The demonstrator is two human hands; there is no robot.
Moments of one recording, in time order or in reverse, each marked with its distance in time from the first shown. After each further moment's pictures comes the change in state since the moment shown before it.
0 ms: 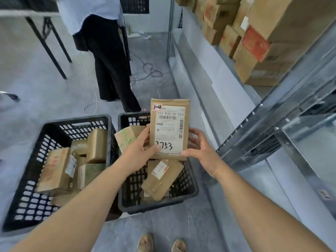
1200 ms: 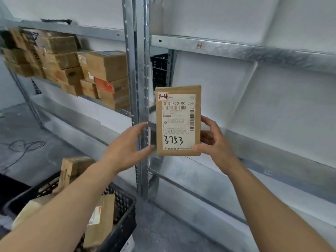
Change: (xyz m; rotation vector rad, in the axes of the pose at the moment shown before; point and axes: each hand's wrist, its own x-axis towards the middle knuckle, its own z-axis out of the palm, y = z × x) left_hand -0.100 0.172 0.098 0.578 -0.316 0.897; right_hand -0.343 -0.051 -0.017 -0.031 0.973 -0.287
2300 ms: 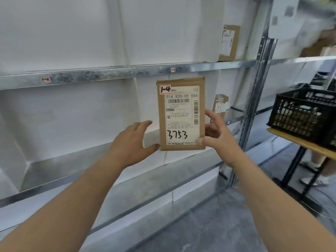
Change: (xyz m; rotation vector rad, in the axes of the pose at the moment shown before) left_hand -0.102 0.477 0.174 -0.074 -0.279 0.975; right_hand -0.450 -0.063 -0.289 -0.241 1.005 -0.018
